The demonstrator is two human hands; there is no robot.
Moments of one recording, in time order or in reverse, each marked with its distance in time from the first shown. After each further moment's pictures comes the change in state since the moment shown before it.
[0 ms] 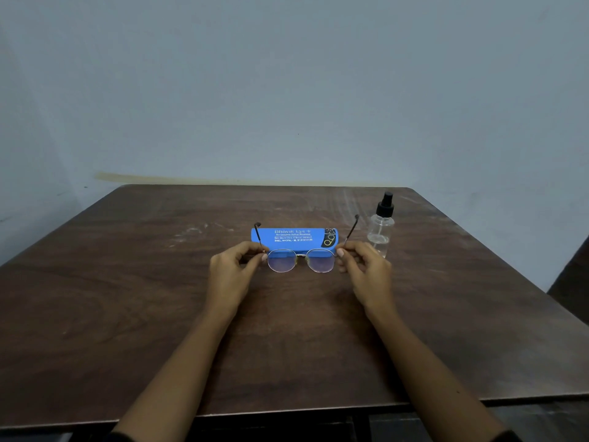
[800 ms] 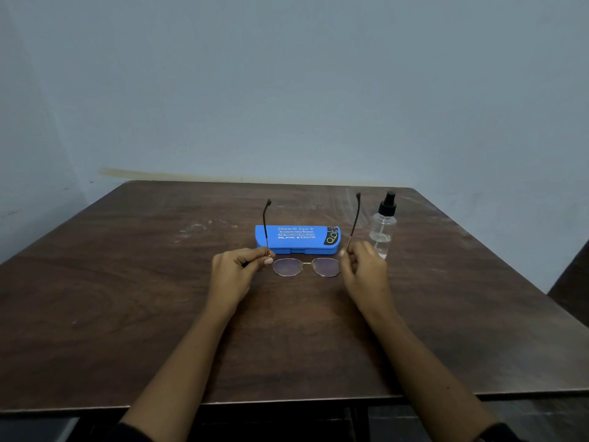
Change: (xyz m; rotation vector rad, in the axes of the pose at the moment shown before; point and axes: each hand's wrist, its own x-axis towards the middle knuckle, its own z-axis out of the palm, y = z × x) left_hand -0.004 -0.003 -0.008 0.031 -0.086 0.025; right_hand -0.009 -0.008 -0.001 -0.449 -0.021 -0.171
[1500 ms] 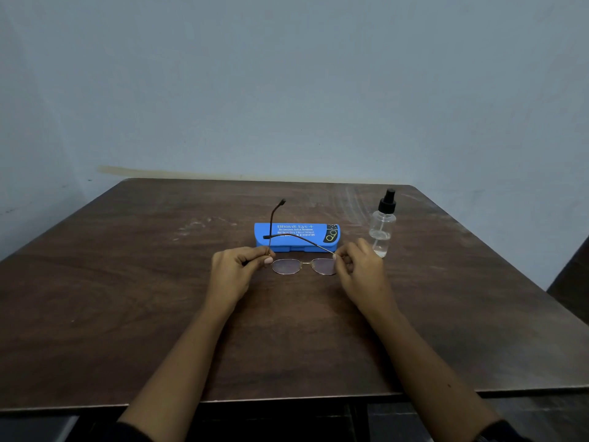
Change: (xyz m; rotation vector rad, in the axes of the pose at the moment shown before) left_hand 0.000 -0.001 0.001 0.019 -0.010 0.028; right_hand 0.000 0.008 0.004 -0.037 -0.030 -0.126
